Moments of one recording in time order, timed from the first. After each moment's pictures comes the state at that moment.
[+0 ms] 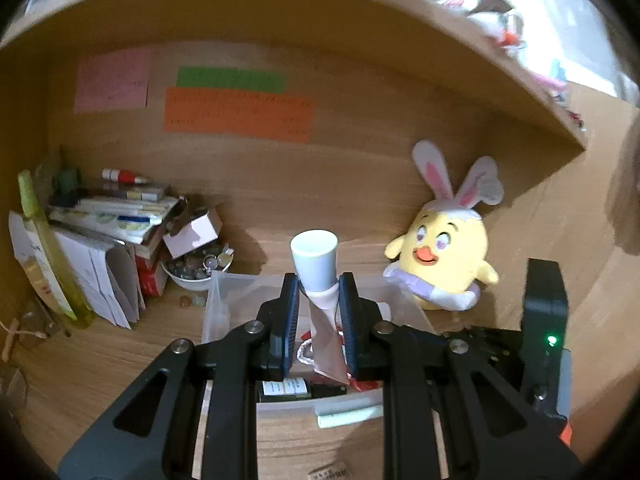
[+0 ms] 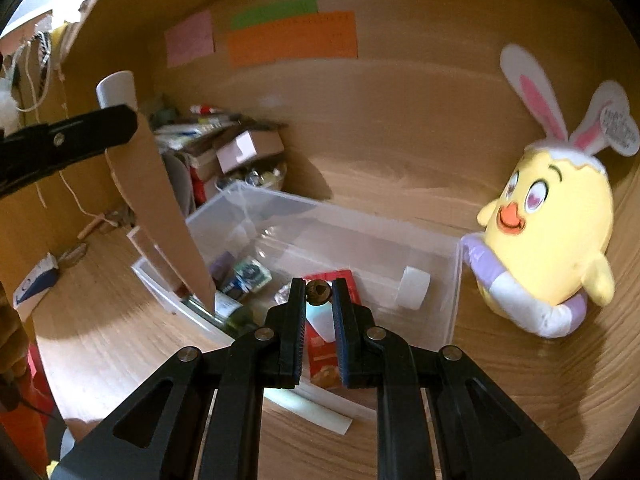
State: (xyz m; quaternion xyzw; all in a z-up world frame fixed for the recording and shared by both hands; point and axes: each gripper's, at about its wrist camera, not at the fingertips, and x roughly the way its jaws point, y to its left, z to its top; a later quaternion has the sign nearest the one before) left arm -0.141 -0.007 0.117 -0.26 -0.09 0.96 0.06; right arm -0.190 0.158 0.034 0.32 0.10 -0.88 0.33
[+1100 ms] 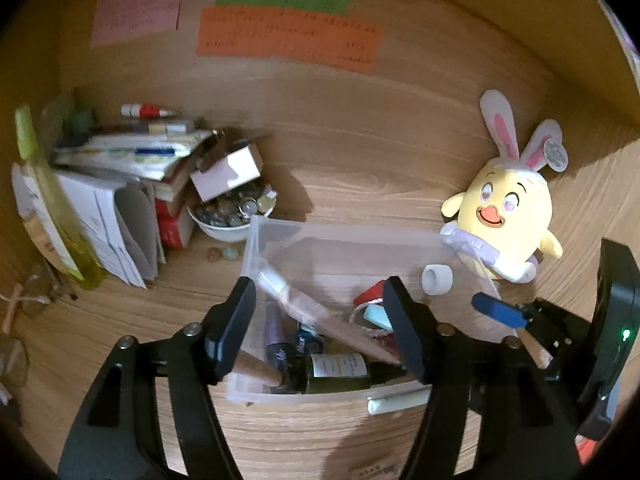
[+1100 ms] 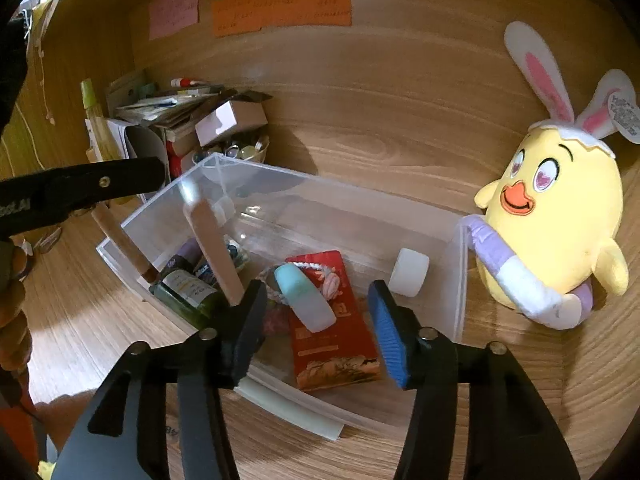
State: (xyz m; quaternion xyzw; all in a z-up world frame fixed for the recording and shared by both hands) left arm -0.168 -0.028 0.071 -0.34 -0.09 0.94 0.00; right arm -0.199 0.148 0.015 0.34 0.12 -0.88 0.31
